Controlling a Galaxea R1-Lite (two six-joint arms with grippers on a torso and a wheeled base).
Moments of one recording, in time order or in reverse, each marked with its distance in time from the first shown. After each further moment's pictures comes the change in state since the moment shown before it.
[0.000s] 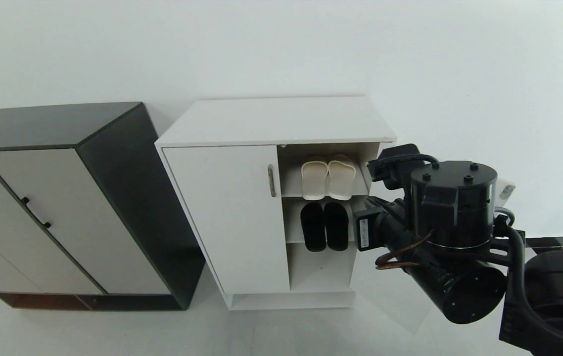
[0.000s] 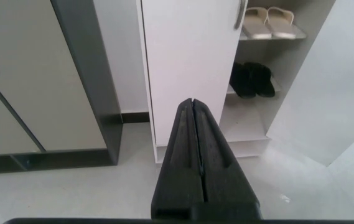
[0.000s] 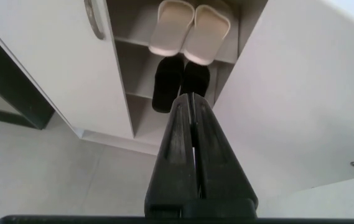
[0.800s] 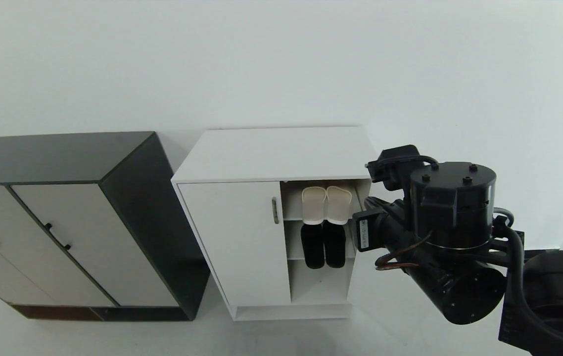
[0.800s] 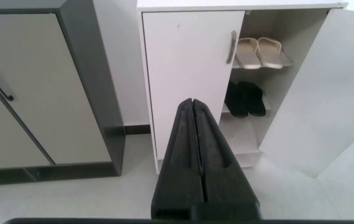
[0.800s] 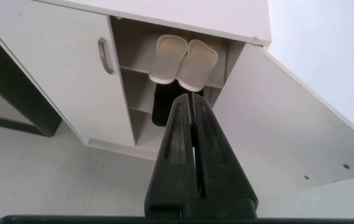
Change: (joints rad) left arm 0.000 0.000 0.000 0.000 0.000 0.000; right arm 0.000 0.002 0.005 -0.002 0.001 0.000
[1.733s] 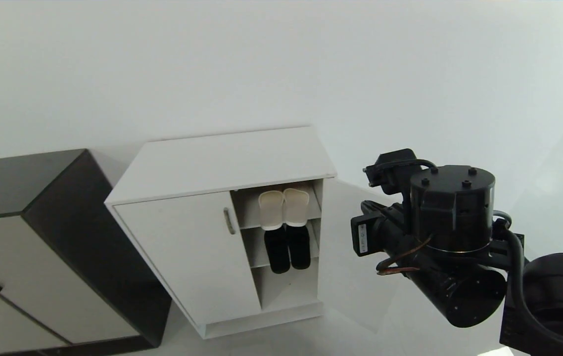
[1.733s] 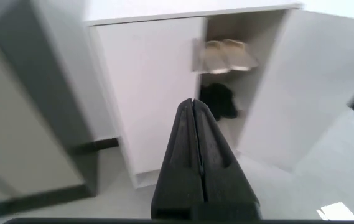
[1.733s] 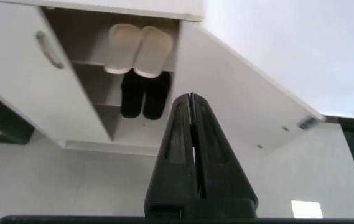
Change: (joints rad) left arm -0.001 0.000 0.000 0.000 -0.001 0.000; right arm -0.001 0.000 0.010 -0.001 0.044 0.003
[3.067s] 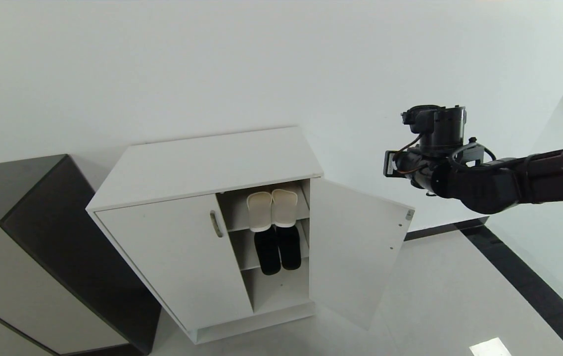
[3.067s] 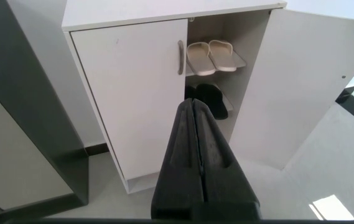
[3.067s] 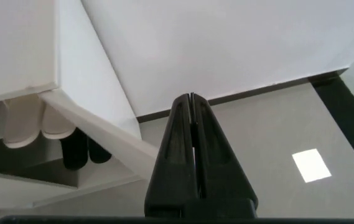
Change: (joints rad) left arm 0.001 0.000 0.000 0.000 0.000 0.001; right arm -0.471 0.296 -0.553 0.274 0.244 0.090
